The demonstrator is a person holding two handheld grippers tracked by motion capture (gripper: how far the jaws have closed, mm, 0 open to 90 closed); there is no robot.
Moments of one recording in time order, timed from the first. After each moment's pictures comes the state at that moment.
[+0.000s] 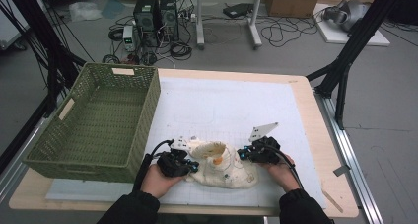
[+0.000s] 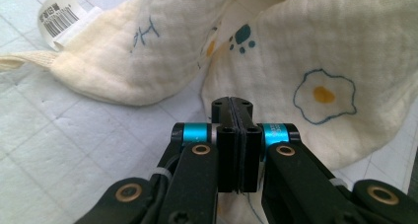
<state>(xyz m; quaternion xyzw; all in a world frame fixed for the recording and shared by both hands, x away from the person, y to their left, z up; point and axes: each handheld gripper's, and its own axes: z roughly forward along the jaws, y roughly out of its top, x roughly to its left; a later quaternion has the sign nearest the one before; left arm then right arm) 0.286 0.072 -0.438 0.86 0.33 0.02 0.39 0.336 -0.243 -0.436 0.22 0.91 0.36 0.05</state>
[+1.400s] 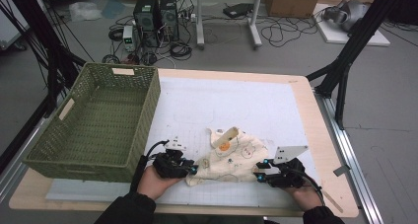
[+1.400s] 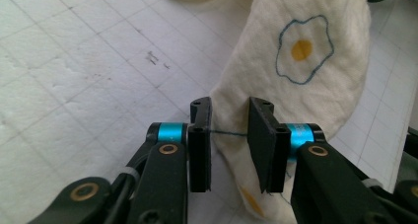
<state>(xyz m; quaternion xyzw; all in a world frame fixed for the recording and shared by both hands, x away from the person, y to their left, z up) 0.284 0.079 -0.441 0.85 0.34 0.01 0.41 0.270 -0.292 -0.433 0.22 0.89 0.39 0.07</state>
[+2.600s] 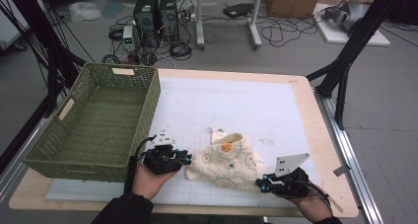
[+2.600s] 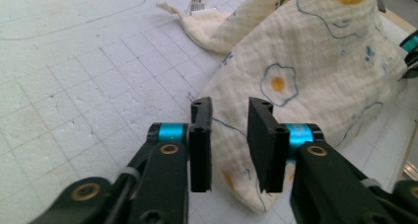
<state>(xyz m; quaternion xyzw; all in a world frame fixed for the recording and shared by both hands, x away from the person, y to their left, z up) 0.276 0.100 -0.413 0.80 0.39 0.06 0.46 0.242 -0.290 -0.415 0.16 0.91 0.38 0.03</state>
